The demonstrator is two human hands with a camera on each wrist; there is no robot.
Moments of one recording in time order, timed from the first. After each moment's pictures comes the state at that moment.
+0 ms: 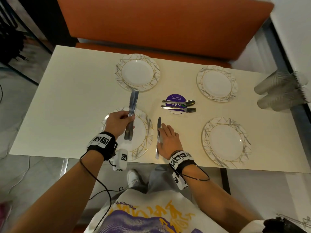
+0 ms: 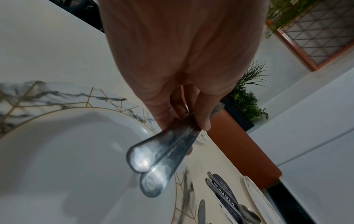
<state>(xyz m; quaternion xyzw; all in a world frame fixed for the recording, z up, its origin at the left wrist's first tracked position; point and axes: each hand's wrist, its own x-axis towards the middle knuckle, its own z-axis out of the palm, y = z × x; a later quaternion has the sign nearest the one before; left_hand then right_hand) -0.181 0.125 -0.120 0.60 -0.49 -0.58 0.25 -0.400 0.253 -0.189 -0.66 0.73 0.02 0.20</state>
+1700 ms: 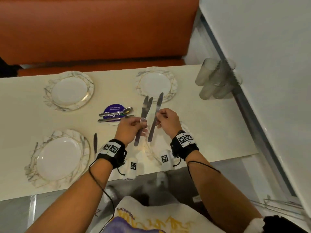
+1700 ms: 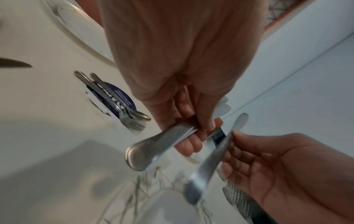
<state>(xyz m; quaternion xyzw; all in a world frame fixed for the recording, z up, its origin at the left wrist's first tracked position) -0.500 0.210 -0.083 0.49 -0.53 -0.66 0.19 -0.676 0.267 -0.101 -0.28 0.76 -0.45 0.39</state>
